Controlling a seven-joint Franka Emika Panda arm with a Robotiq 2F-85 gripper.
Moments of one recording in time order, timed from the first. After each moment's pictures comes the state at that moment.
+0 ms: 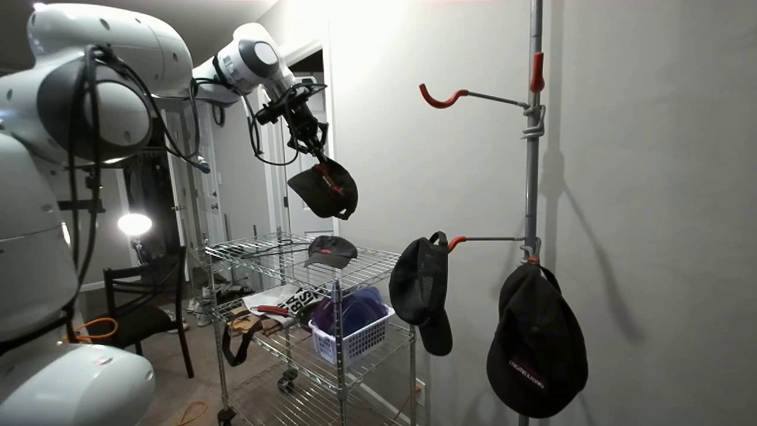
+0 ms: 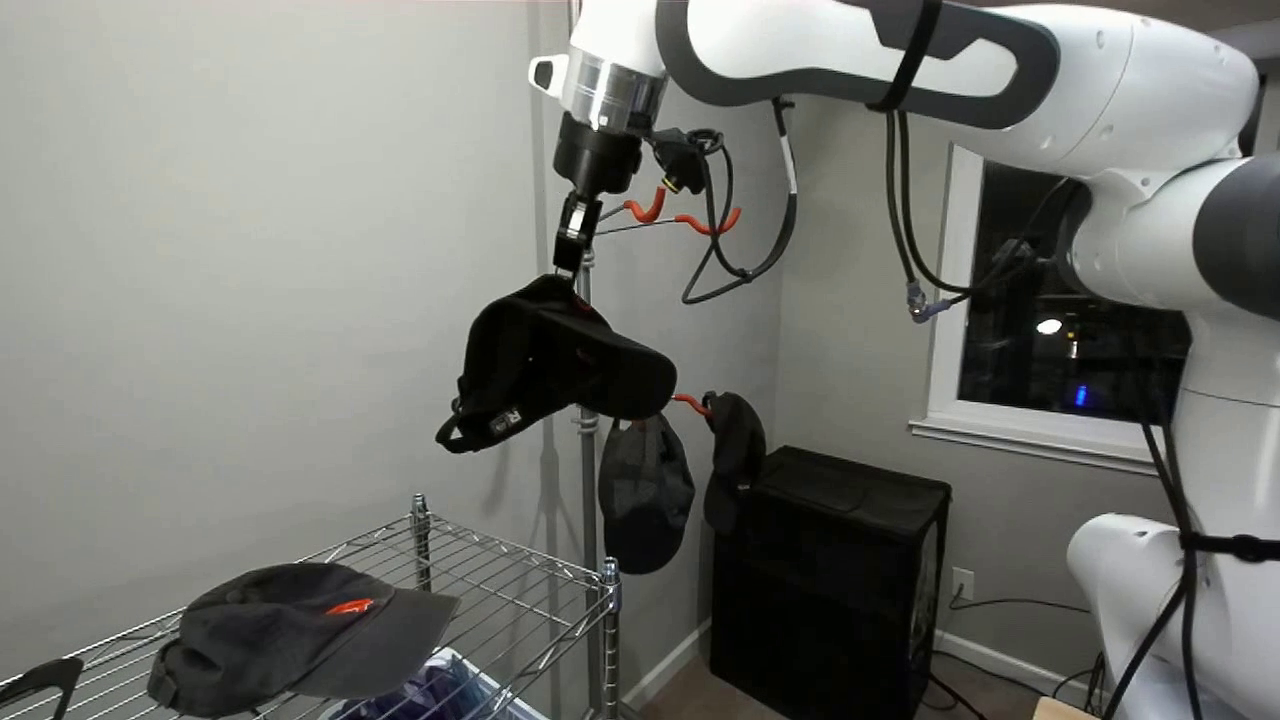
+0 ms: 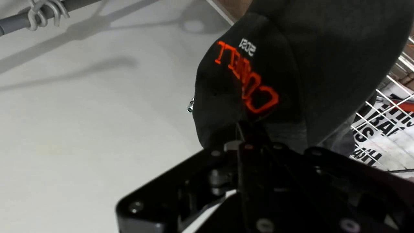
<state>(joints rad) 0.79 -0.06 -0.13 -1.40 -0.36 1.72 -0.16</state>
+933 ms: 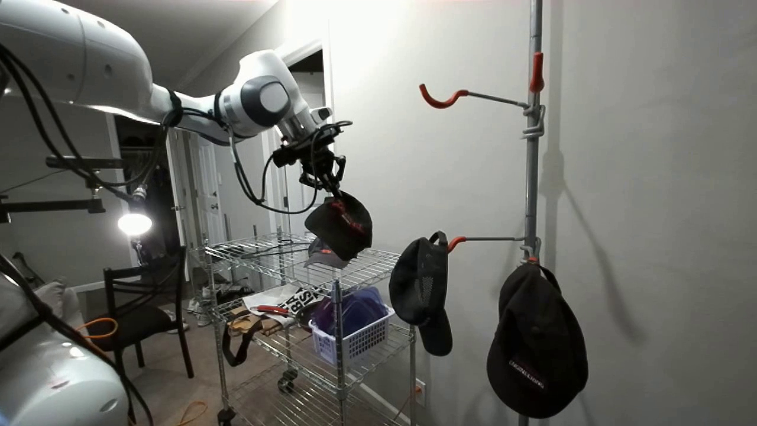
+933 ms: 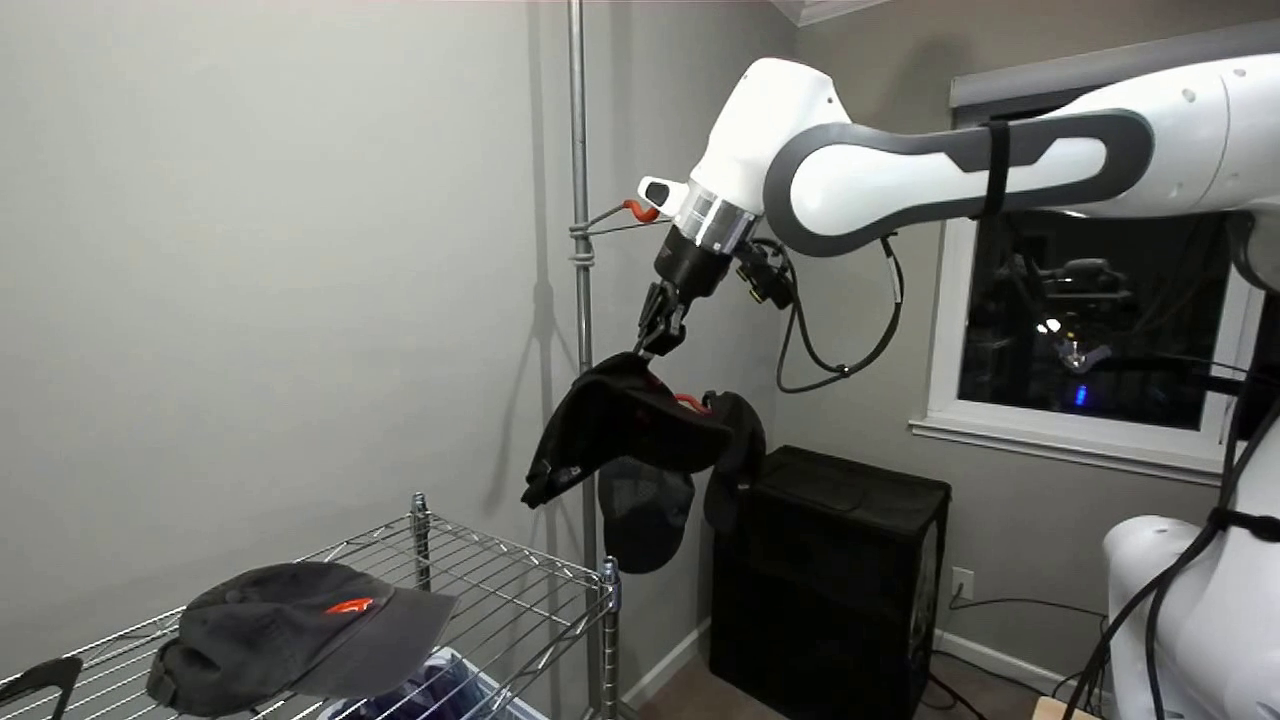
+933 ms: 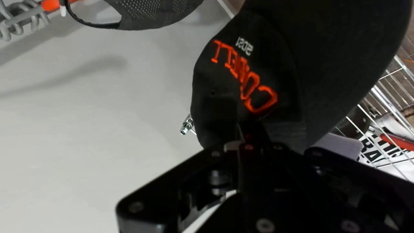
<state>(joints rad) 0.40 -0.42 0.02 -2.08 -0.17 2.20 -0.46</state>
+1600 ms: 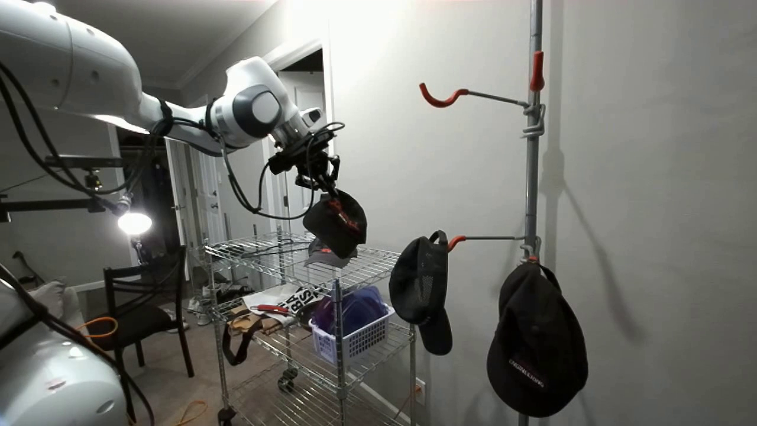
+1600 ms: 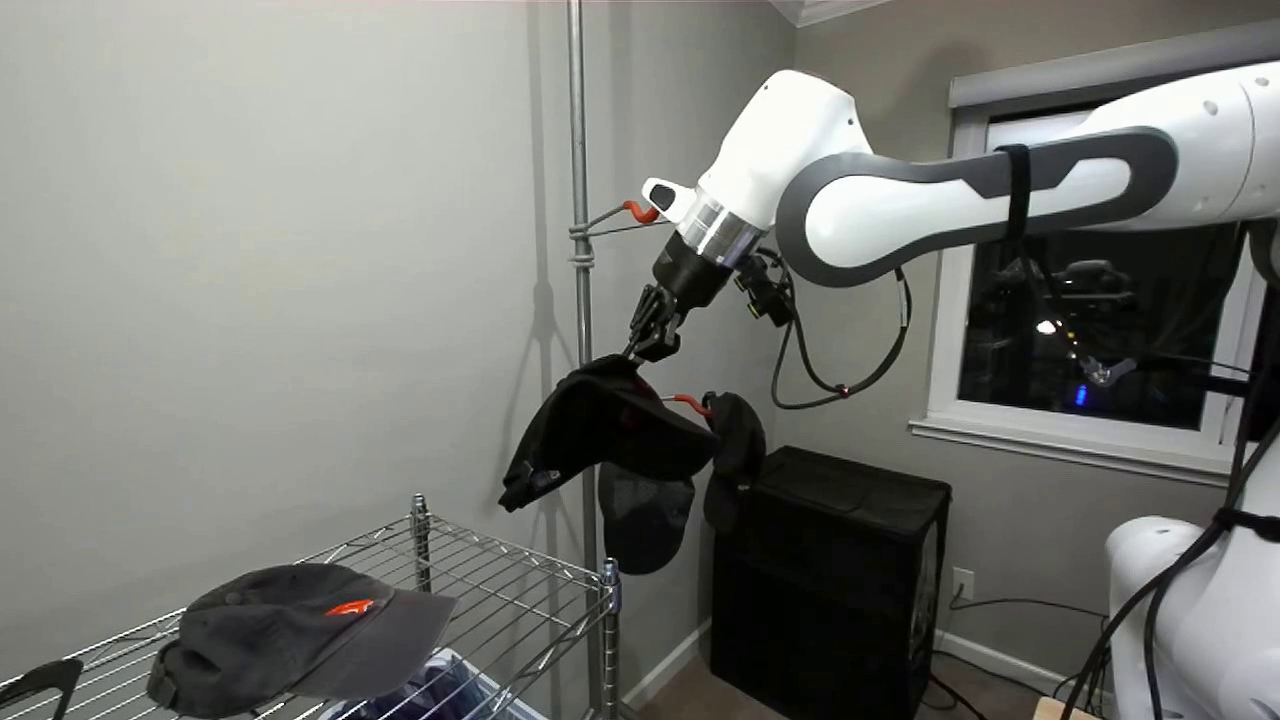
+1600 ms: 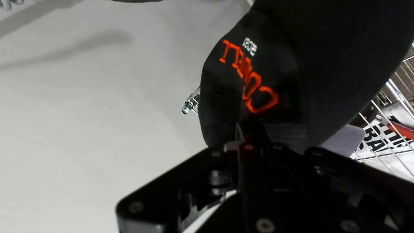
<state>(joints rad) 0.37 -0.46 0.07 -2.16 -0.17 2.34 -0.46</state>
